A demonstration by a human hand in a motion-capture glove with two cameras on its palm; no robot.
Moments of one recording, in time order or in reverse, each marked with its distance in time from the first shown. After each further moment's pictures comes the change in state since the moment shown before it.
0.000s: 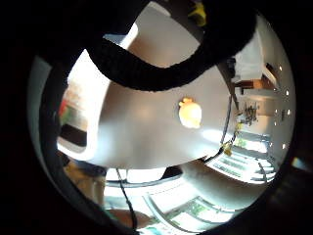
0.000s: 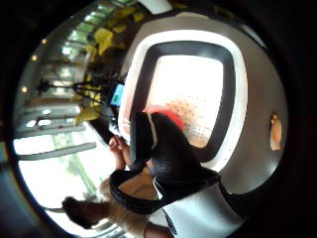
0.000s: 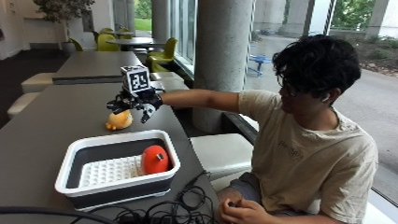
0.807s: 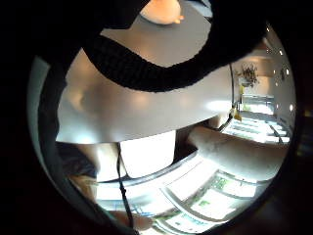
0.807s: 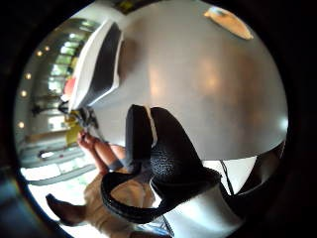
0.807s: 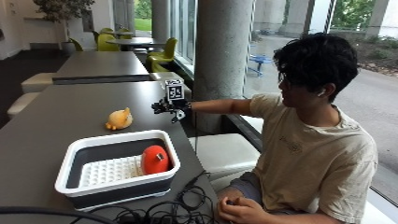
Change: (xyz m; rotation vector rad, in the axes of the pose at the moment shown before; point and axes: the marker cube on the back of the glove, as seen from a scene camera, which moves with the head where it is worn) arm 0.101 0.215 0.106 -0.060 0.201 0.410
